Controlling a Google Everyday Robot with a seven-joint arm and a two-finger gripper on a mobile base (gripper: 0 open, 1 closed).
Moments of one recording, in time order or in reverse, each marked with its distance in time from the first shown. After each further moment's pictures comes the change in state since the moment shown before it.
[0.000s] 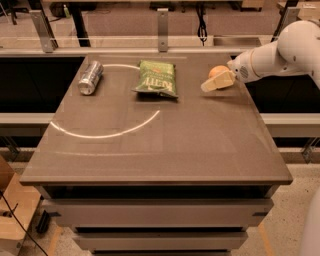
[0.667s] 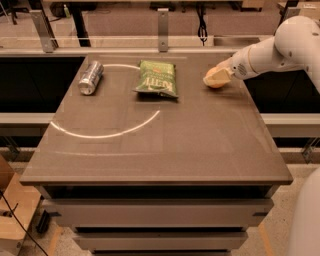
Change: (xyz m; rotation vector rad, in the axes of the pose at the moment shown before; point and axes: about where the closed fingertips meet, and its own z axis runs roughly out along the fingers) arm -0.008 -0.002 0.008 -0.017 0.011 -0.050
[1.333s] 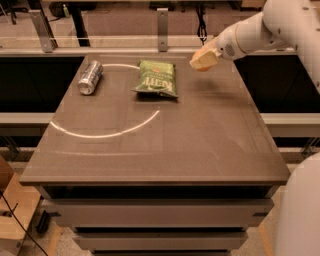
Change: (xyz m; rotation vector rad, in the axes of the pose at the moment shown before) arm -0.076 0.018 -0.009 -0.010 -0.048 -0.123
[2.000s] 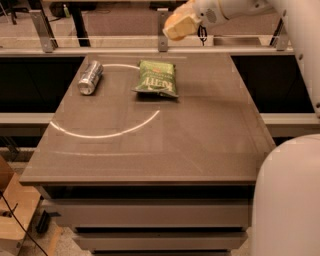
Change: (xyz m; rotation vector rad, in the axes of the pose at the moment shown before) arm -0.131 0.035 -0.013 -0.092 -0.186 -0.163
